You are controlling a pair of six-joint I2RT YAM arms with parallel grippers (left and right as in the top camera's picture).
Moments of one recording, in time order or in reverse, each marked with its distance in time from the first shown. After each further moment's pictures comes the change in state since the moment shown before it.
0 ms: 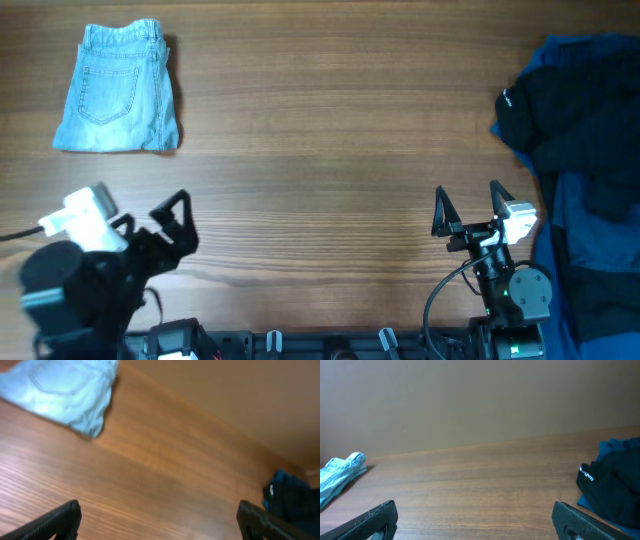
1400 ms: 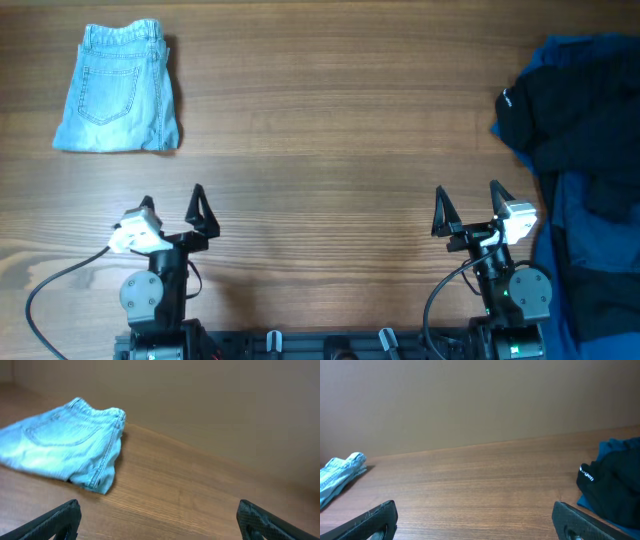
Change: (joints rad) left arm -0.074 -0.522 -1.005 0.955 -0.195 0.076; right arm 0.000 0.000 0.000 0.000 0.000 0.000
